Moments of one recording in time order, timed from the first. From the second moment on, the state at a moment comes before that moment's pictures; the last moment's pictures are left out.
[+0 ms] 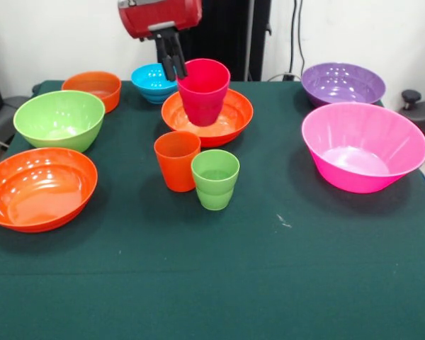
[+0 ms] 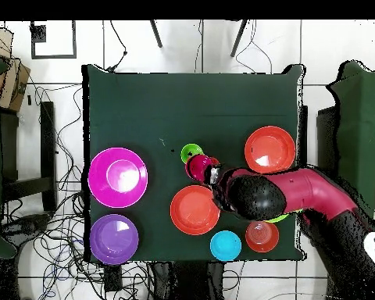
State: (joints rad) arm -1.13 -0.80 0.98 2.00 -0.58 0.62 1.99
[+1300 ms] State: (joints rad) arm -1.09 -0.63 1.00 1.68 -0.61 0.75 1.89
